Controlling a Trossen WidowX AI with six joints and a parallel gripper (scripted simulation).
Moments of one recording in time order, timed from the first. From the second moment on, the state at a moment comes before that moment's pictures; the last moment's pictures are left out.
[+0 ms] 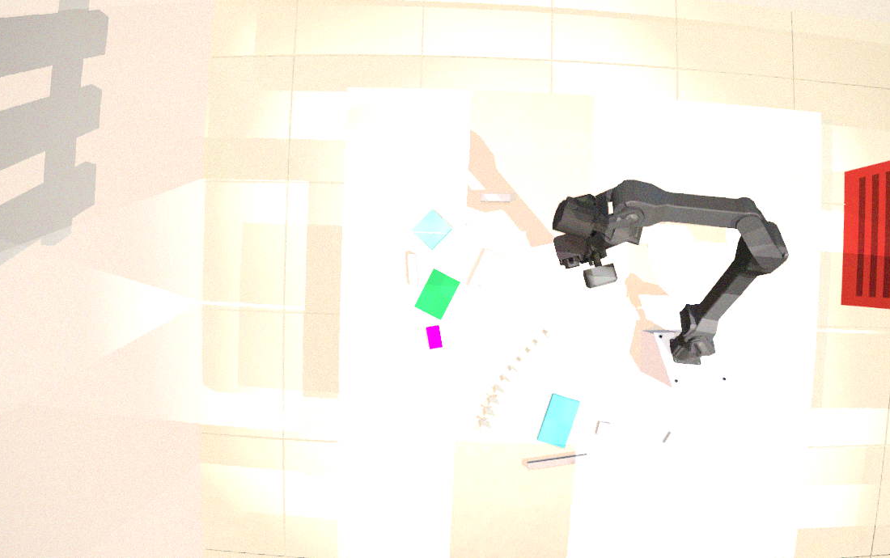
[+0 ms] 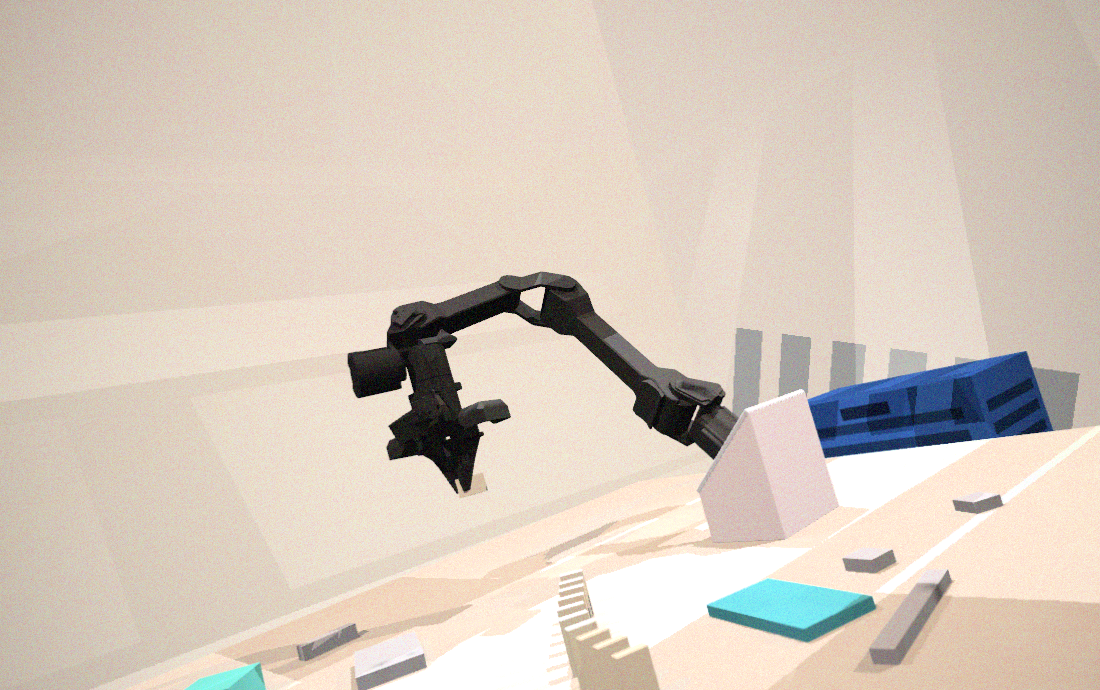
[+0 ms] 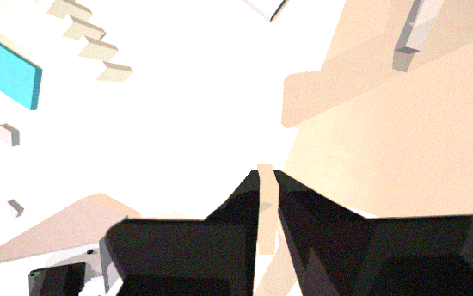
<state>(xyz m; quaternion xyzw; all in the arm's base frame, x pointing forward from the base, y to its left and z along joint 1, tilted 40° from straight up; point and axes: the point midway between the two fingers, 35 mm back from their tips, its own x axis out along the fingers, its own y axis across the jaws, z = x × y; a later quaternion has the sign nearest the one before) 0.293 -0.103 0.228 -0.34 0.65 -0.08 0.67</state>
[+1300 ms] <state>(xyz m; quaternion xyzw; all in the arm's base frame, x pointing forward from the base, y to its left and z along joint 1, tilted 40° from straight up) 0.310 -0.132 0.191 -0.22 0.33 0.14 0.91</state>
